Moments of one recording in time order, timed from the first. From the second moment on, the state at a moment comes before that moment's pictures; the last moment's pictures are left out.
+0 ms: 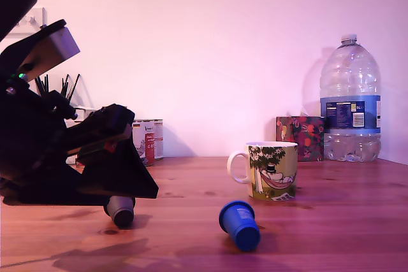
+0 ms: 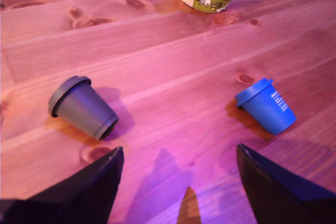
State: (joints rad) arm -0.86 1.32 0.26 0.51 -0.11 -0.38
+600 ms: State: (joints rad) arm -0.83 1.32 0.26 0.52 -0.15 -0.38
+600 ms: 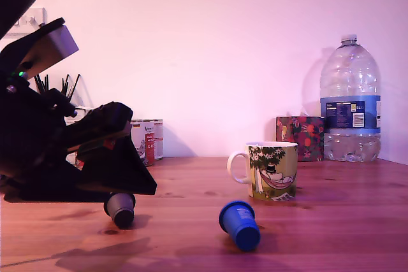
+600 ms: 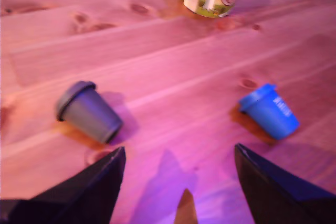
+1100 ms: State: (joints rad) arm -0.76 1.32 0.26 0.52 -0.23 -0.41
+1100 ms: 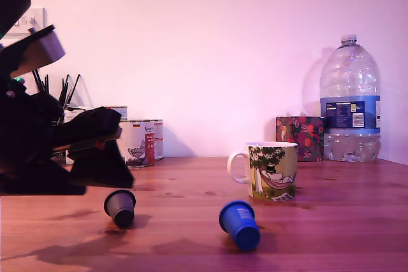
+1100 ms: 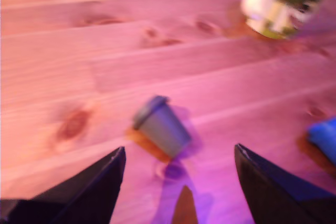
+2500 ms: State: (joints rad) arm -0.71 1.60 0.44 0.46 -0.25 -0.46
